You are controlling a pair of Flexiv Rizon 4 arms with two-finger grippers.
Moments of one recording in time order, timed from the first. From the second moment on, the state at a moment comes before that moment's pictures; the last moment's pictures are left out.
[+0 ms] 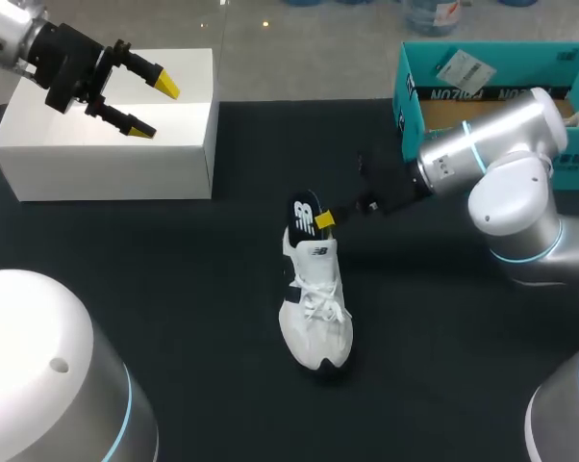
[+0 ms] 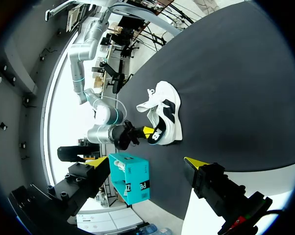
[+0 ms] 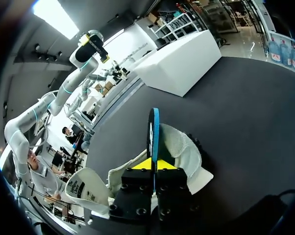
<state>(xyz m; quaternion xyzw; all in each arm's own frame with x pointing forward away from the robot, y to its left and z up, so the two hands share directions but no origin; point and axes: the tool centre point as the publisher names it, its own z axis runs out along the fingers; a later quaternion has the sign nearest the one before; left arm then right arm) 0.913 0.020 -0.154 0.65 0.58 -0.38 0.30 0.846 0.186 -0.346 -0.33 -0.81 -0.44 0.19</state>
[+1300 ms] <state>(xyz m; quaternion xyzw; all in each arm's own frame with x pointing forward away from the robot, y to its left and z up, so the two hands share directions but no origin) 0.913 0.020 -0.154 0.65 0.58 -0.38 0.30 0.849 0.181 -0.337 -0.34 -0.82 -0.43 0.16</state>
